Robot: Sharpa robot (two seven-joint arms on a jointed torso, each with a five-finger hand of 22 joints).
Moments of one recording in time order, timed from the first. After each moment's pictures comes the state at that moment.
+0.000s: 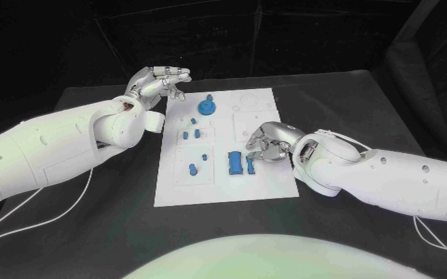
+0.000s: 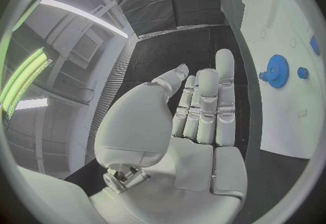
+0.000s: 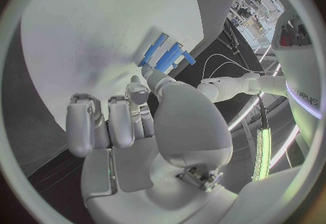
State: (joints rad) left arm 1.18 -0.77 -0.09 1.31 0.01 -0.20 0.44; left_hand 1.30 -0.05 0.36 -0.05 0.11 0.96 0.18 0.22 0.07 1.04 0.11 0.31 0.09 1.22 0.02 1.09 0.51 0.17 1.22 0.12 0.63 0.62; right arm 0.99 -0.86 -0.05 1.70 -1.42 -0.36 -0.26; right_hand 1.34 -0.11 0.34 -0.04 0.05 1.00 0.14 0.18 0.09 1.31 0.05 0.99 1.09 1.47 -0.02 1.37 1.29 0.03 1.45 0.09 1.44 1.31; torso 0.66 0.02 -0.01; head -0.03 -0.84
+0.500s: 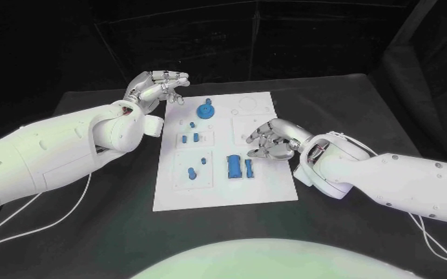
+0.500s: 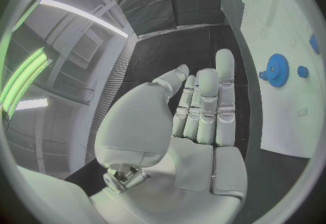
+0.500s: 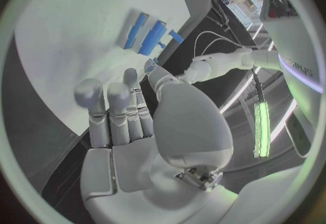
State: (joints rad) left arm 1.18 -0.77 -0.09 1.30 0.01 -0.20 0.44; left_hand 1.31 -0.04 0.36 -0.05 0.11 0.96 0.19 0.22 0.07 1.04 0.11 0.32 0.09 1.22 0.03 1.09 0.51 0.17 1.22 0.12 0.63 0.62; right arm 1.00 -0.92 -0.05 1.72 -1.17 -0.45 -0.10; right_hand 1.32 -0.09 0.23 0.03 0.09 0.92 0.15 0.19 0.08 1.11 0.06 0.65 0.81 1.37 -0.02 1.00 0.87 0.13 1.19 0.09 1.11 1.11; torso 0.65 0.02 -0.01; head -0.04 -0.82
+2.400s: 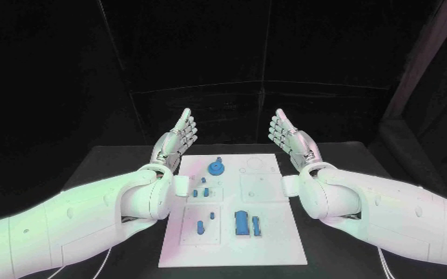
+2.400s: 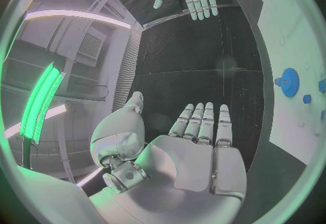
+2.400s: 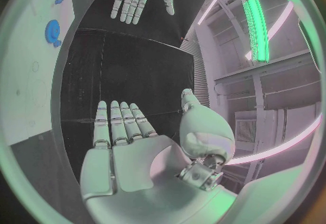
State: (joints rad) left arm 1.06 -0.77 -0.01 1.53 0.04 -0.61 0.51; left_hand 0.44 0.00 0.04 0.00 0.01 0.31 0.01 0.01 0.00 0.33 0.02 0.01 0.00 0.32 0.01 0.03 0.00 0.05 0.27 0.08 0.01 0.06; right arm 1.05 -0.78 0.00 1.55 -0.06 -0.67 0.48; right_hand 0.46 0.00 0.02 0.00 0.01 0.32 0.03 0.00 0.00 0.36 0.01 0.01 0.00 0.38 0.00 0.00 0.00 0.08 0.33 0.04 0.02 0.11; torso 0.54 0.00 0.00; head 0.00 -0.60
